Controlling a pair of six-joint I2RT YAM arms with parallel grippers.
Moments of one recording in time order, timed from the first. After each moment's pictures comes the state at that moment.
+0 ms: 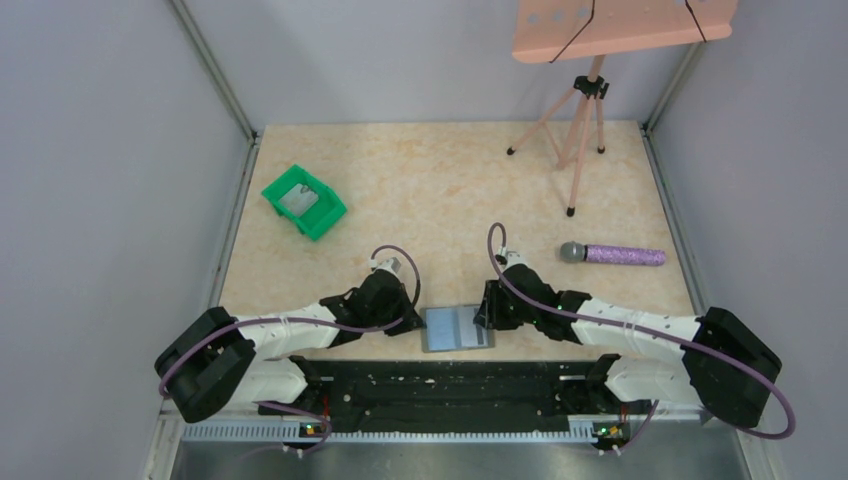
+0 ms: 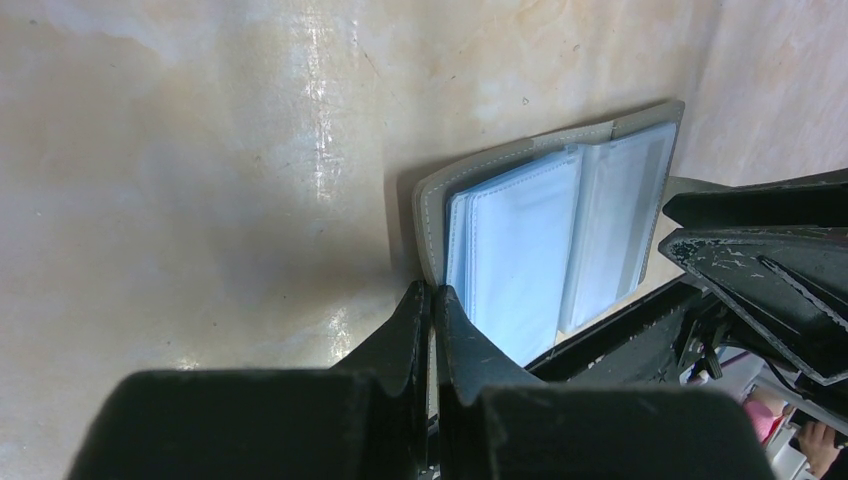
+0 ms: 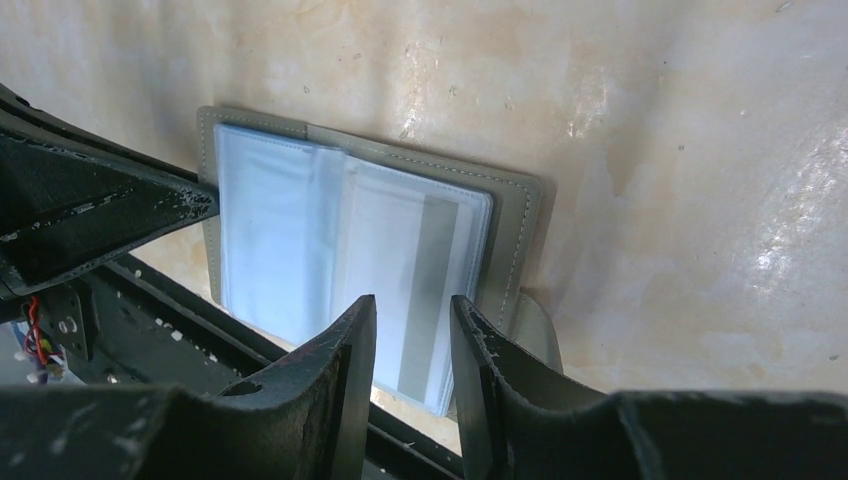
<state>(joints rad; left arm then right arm) -0.83 1.24 0.39 0.03 0.09 -1.03 0.88 1.16 0.45 -0.11 0.01 0.79</state>
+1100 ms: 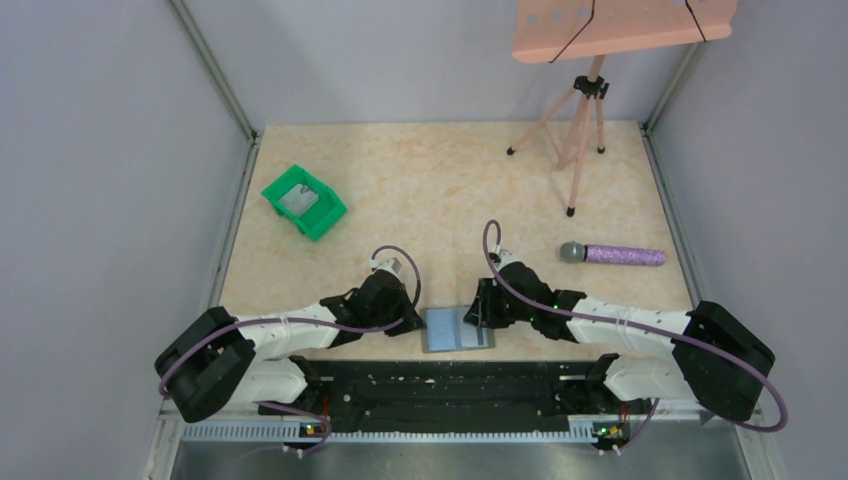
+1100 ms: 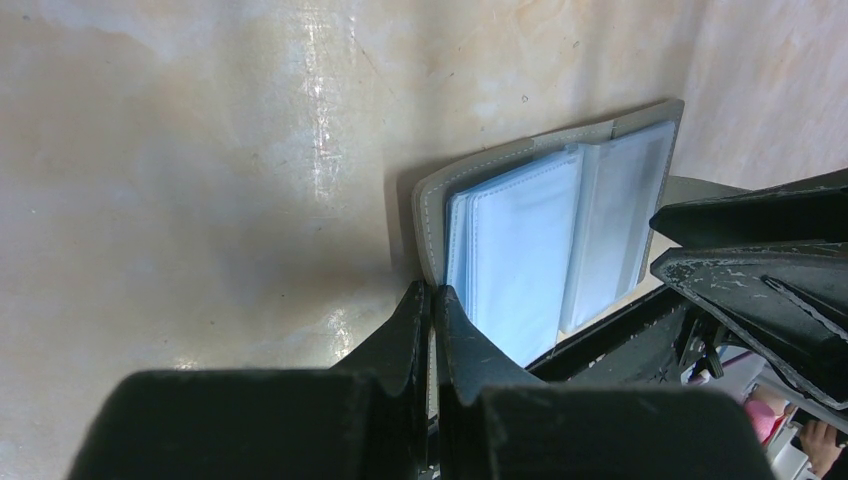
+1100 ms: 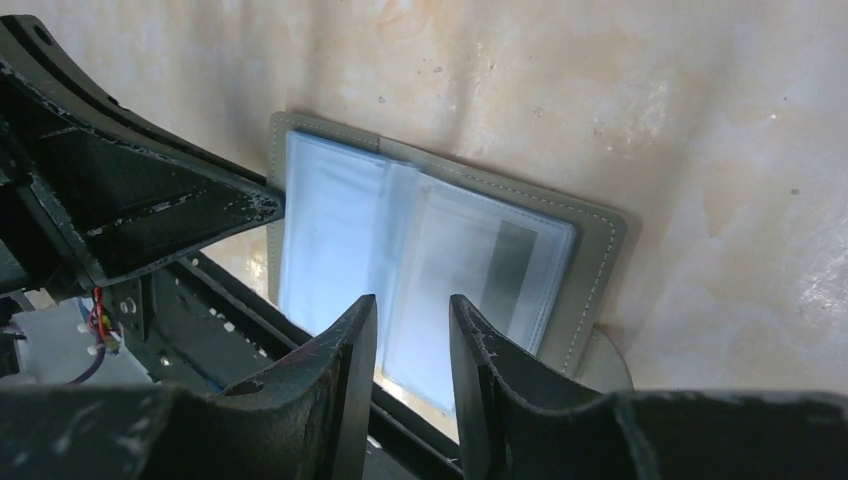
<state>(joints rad) -0.84 1.24 0.39 0.03 0.09 -1.03 0.88 1.21 0.45 0.00 -0.07 0.80</state>
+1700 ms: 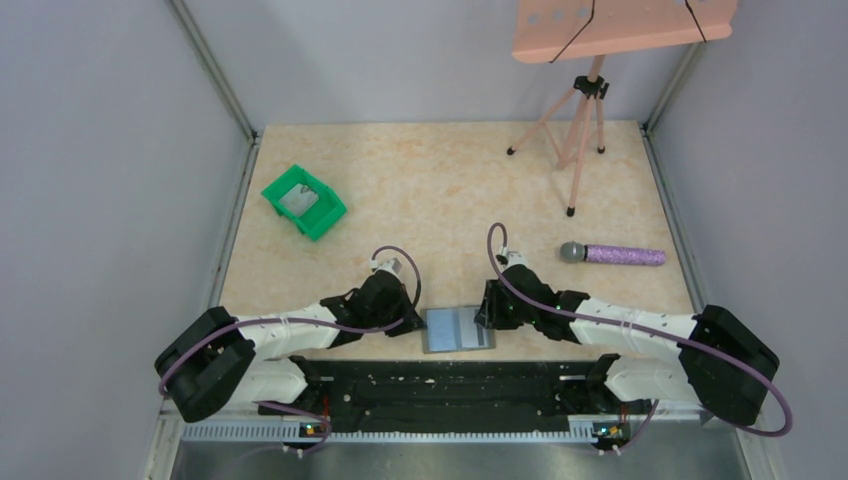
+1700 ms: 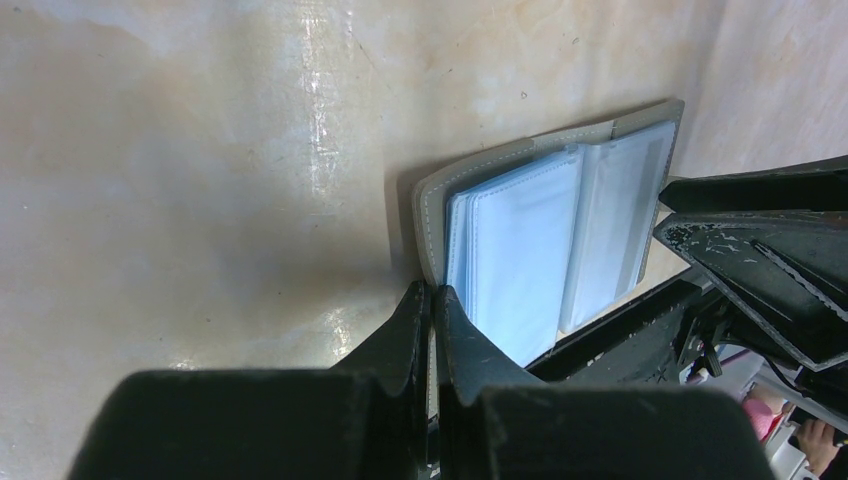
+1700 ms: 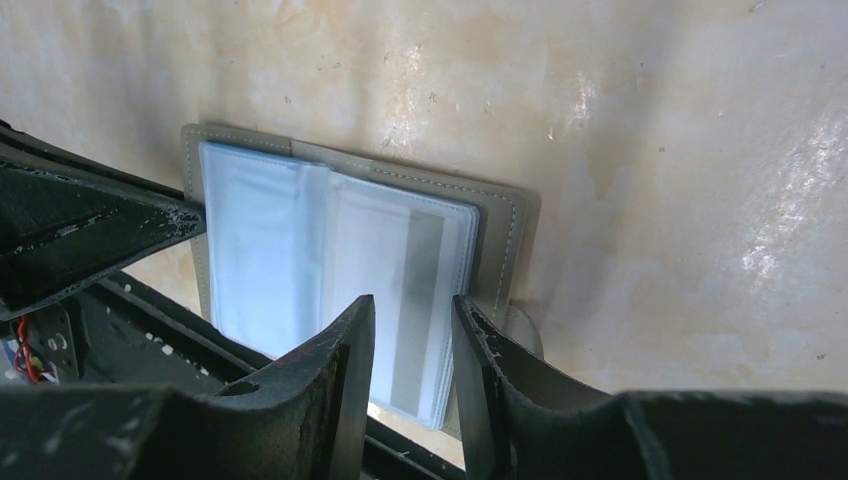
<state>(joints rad) -0.84 1.24 0.39 0.03 0.08 -1.04 0.88 1.18 0.45 -0.11 0.04 0.80</state>
